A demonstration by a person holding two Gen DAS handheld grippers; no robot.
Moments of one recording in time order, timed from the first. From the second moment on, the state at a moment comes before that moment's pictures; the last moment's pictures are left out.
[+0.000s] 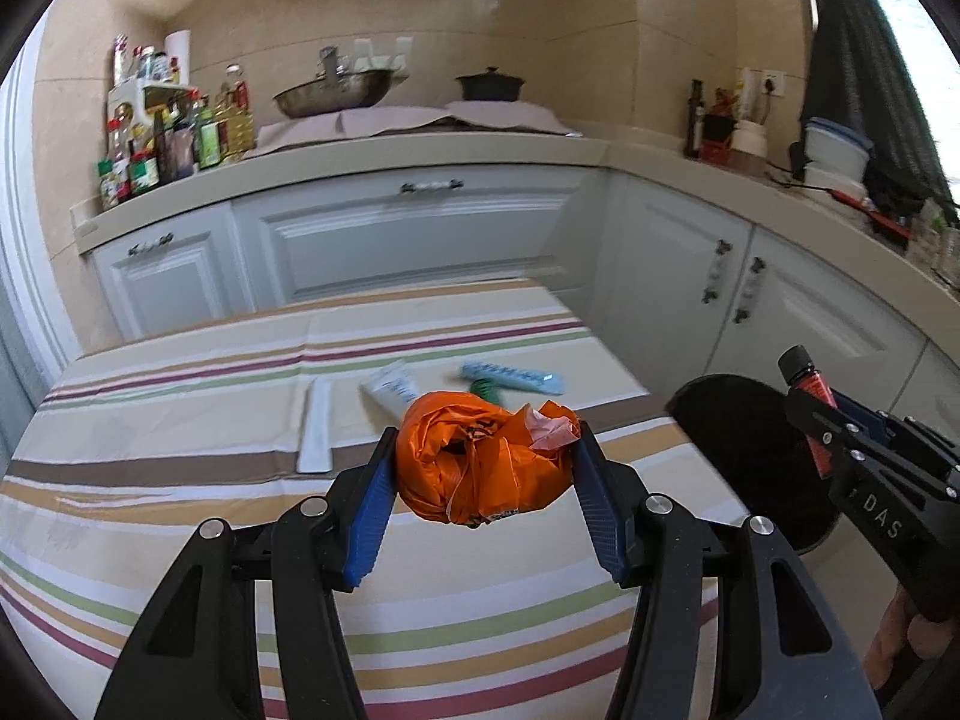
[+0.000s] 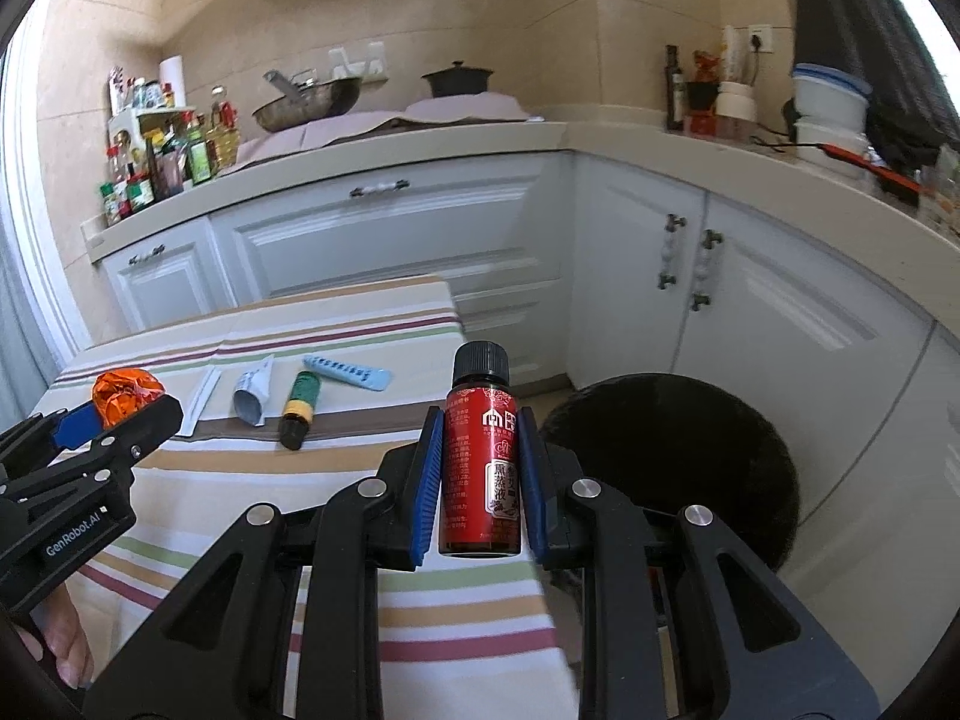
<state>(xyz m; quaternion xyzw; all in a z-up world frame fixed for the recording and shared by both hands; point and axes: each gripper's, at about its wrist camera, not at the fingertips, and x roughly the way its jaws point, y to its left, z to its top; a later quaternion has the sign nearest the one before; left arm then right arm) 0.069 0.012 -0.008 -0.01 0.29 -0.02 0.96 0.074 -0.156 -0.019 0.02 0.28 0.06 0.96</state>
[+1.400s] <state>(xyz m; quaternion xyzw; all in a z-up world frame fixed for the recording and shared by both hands) 0.125 -0.155 -0.024 0.05 0.26 -0.14 0.95 0.089 -0.304 -0.039 0.06 0.25 -0.07 0.96</state>
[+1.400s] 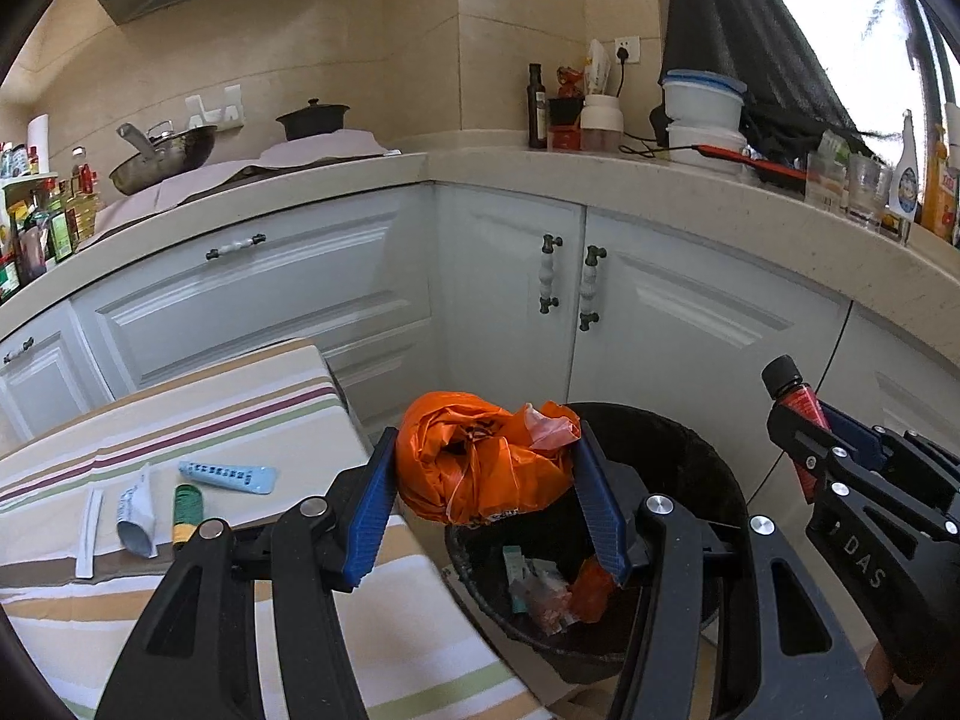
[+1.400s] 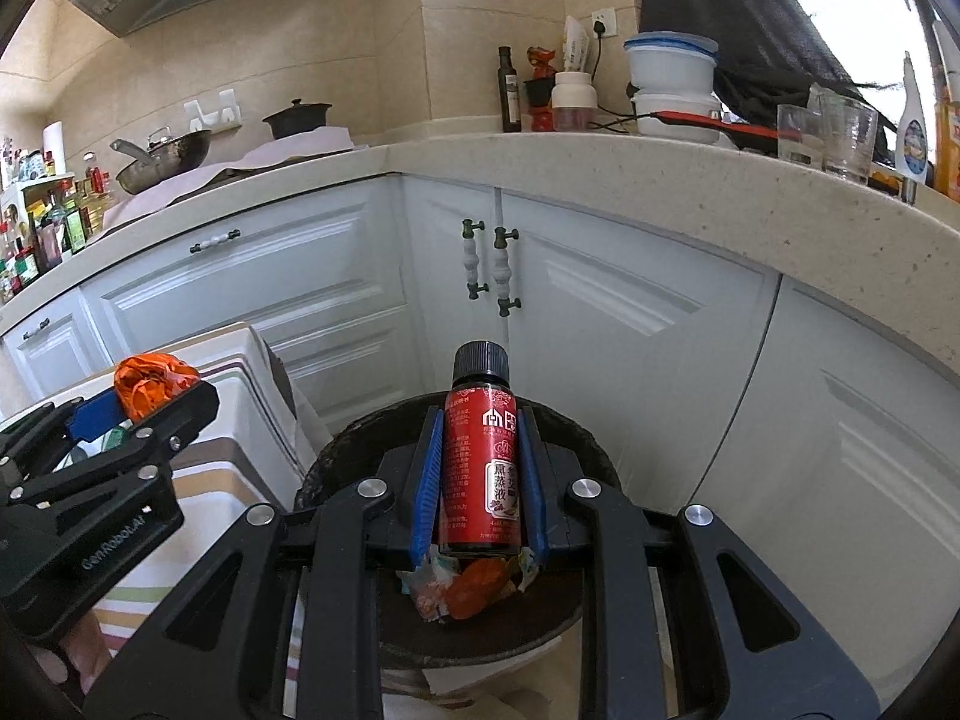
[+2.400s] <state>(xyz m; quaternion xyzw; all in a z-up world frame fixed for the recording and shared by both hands) 0.180 -0.180 -0.063 0.04 0.34 -0.13 0.93 0.141 -0.325 -0.076 0.07 0.26 -0.09 0.96</state>
